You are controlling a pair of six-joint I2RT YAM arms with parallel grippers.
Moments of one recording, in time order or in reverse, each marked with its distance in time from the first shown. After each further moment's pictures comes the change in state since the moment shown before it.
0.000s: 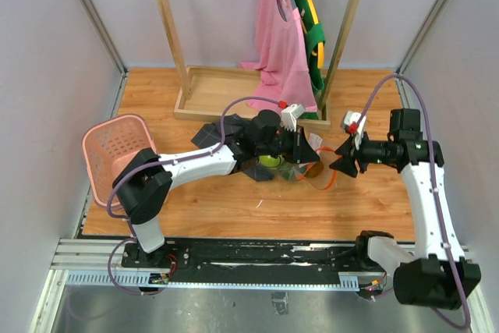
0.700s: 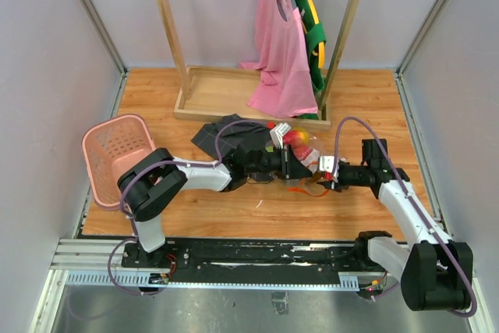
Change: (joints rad) left arm 0.005 0.039 -0.309 0.470 0.066 -0.198; right arm 0.115 -0.055 -0.468 0.410 -0.034 -0.470
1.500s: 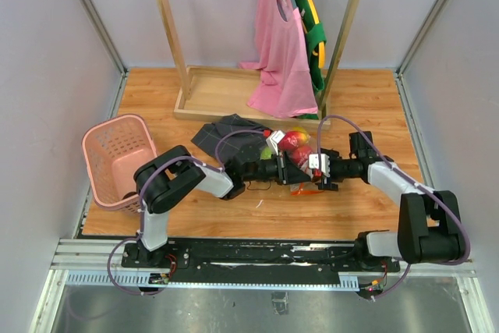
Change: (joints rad) left arm 0.000 0.125 -0.109 0.347 0.000 -0.116; right arm 0.058 0.289 0.000 0.219 0.143 -0.115
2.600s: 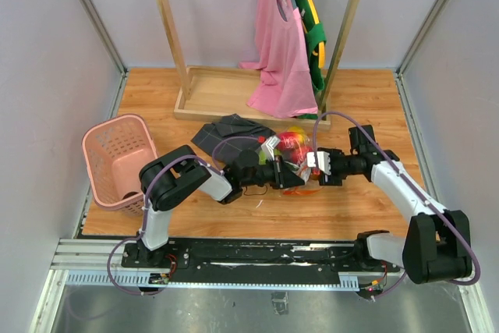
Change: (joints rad) left arm 0.005 0.055 -0.051 0.026 -0.071 0.008; right arm 0.058 -0.093 0.112 -0.198 0.121 -0.011
